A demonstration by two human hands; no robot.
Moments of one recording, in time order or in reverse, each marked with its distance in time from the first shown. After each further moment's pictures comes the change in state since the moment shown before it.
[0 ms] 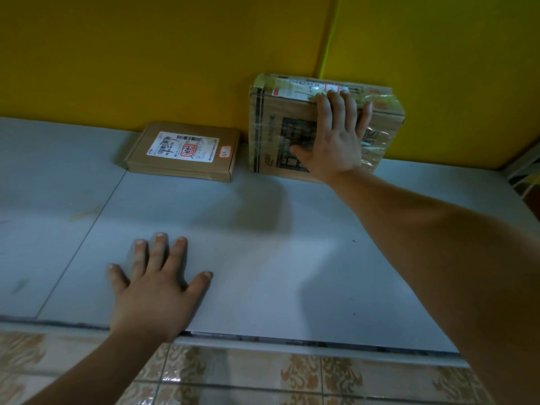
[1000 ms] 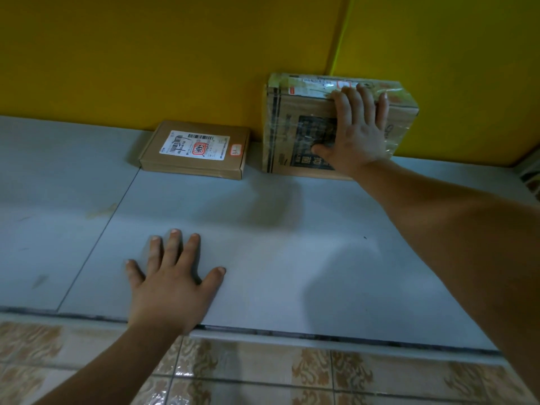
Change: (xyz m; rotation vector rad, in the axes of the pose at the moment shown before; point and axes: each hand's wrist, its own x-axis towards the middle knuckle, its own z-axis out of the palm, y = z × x) left_hand -0.001 -0.003 0.000 -0.022 -0.007 0.019; right_hand 0.003 0.017 -0.014 -0.036 -0.121 -0.029
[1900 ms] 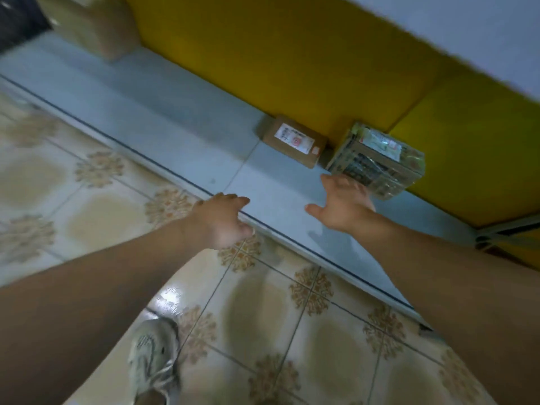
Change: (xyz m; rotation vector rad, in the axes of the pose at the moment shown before) left_hand -0.203 -0.063 -0.286 -0.226 -0.391 0.014; right_hand -0.078 -0.187 -0.315 -0.018 -0.886 -0.243
